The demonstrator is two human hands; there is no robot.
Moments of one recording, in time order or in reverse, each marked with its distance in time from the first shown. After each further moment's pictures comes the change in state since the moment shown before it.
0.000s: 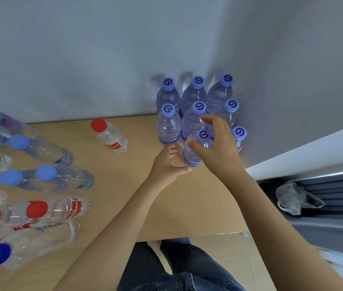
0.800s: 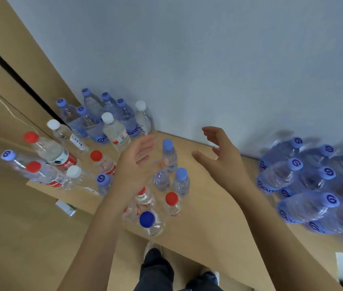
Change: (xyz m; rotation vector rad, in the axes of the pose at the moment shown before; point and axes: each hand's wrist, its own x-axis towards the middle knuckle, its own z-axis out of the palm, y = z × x) left_hand -0.190 0.029 -0.297 -0.192 0.637 0.205; right_hand -0.024 -0.192 0.171 0.158 -0.407 -0.307
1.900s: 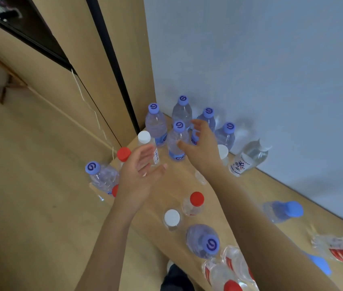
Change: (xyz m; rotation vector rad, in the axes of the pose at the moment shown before) left_hand 0.101 -0.092 -0.242 -0.136 0.353 -0.156; right_hand 0.187 -0.089 0.331 0.018 -0.227 0.046
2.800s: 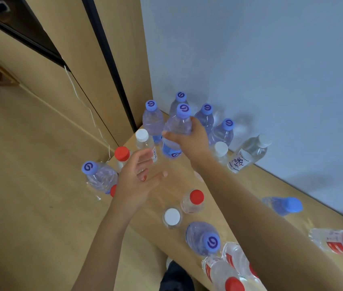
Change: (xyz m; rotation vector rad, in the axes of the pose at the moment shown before) left_hand -0.001 -0.009 -0.008 0.062 -0.070 -0.047; right_hand 0.019 -0.006 0.021 0.221 0.013 0.176
